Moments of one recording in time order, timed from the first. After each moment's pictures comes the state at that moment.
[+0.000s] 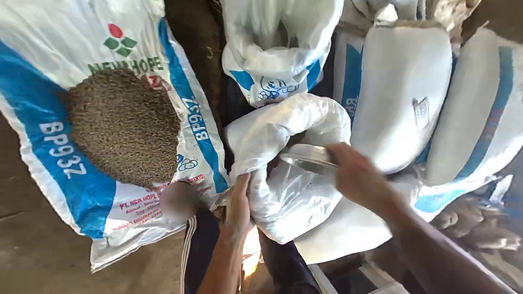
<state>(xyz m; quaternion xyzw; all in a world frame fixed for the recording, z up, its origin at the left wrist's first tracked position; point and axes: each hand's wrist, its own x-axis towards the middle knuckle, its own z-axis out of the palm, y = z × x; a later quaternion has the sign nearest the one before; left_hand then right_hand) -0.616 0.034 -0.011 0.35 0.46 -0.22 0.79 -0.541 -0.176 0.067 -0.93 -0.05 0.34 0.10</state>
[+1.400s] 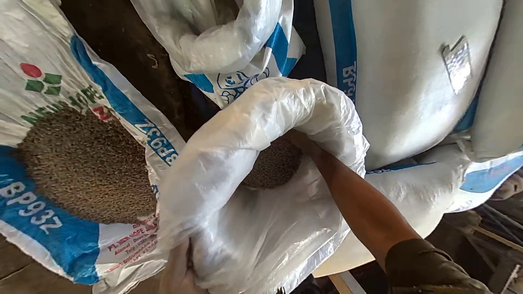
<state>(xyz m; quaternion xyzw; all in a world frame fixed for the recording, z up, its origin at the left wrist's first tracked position) -0.612 -0.011 -0.006 0.51 0.30 -0.08 0.80 -0.506 -0.288 -0.150 -0.82 0.16 0.44 0.32</state>
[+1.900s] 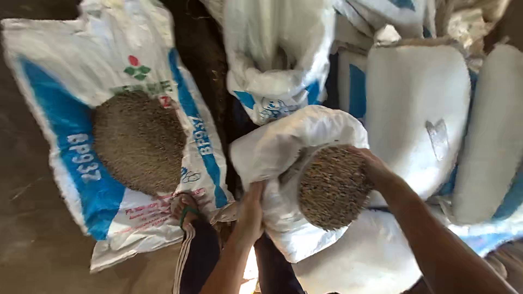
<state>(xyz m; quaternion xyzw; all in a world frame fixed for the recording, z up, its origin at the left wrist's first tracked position) -0.599 -0.014 -0.017 0.38 0.44 -0.24 0.77 -0.494 -0.297 0.013 -0.77 0.27 0.36 0.44</state>
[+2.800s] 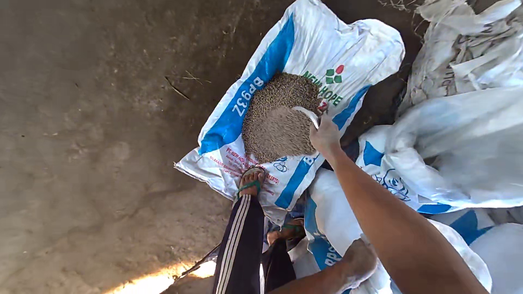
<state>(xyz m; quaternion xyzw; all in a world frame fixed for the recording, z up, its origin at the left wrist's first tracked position) -0.626 0.058 -0.038 0.25 0.37 -0.25 0.86 -0.473 0.239 -0.162 -0.90 -0.23 0.37 0.05</state>
